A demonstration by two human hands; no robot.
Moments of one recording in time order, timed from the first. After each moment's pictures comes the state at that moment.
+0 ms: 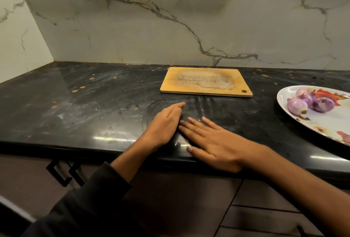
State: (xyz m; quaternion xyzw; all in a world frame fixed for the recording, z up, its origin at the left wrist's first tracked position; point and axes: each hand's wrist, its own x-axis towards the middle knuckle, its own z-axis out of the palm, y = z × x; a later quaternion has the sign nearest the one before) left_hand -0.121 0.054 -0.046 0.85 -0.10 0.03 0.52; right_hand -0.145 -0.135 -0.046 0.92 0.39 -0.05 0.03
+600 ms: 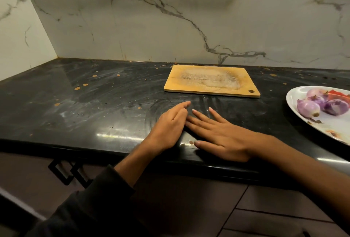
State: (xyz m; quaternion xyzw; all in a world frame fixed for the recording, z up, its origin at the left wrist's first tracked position) left_hand -0.123 0.054 -0.051 0.84 -0.11 0.02 0.52; right_hand -0.113 -0.145 -0.042 0.90 0.42 -0.06 0.01
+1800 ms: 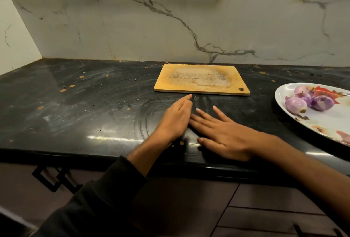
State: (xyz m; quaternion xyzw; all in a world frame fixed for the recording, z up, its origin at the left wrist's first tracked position) left_hand -0.099 0.012 -0.044 0.83 -0.09 0.04 0.55; right_hand -0.113 -0.169 -0.043 0.93 0.37 -0.06 0.03
